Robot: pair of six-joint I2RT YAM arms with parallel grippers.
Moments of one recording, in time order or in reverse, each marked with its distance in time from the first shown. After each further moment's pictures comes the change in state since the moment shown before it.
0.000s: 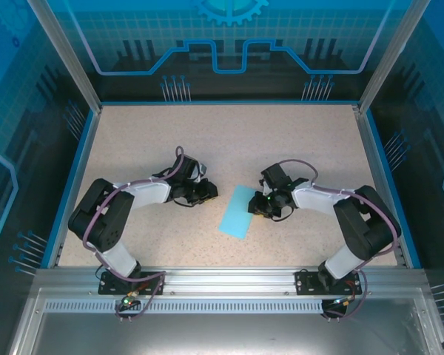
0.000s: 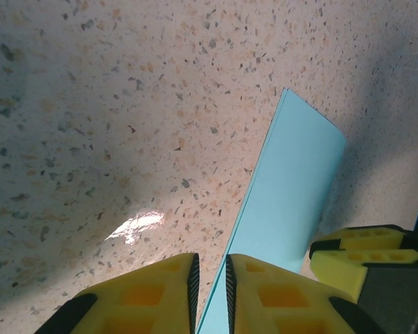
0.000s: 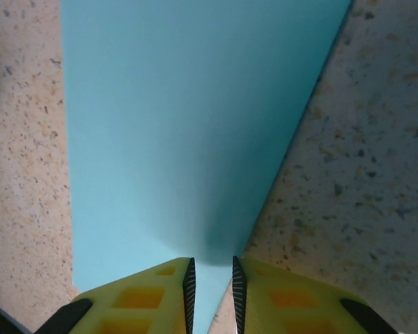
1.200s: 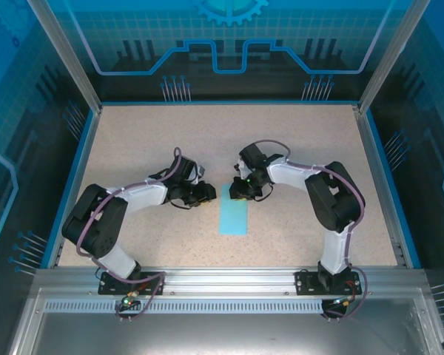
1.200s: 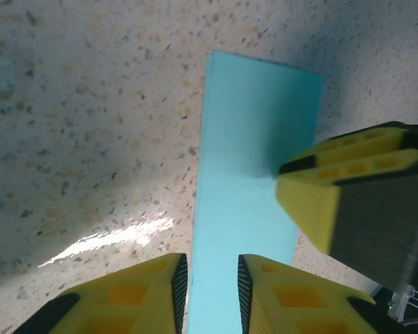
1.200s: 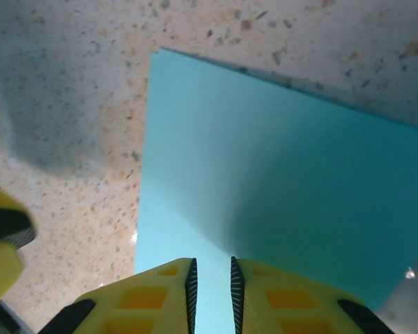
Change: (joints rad) left arm 0.000 -0.062 -0.019 -0.079 -0.003 0.031; right arm 0.040 0.296 0.423 -0.183 -0.061 -0.247
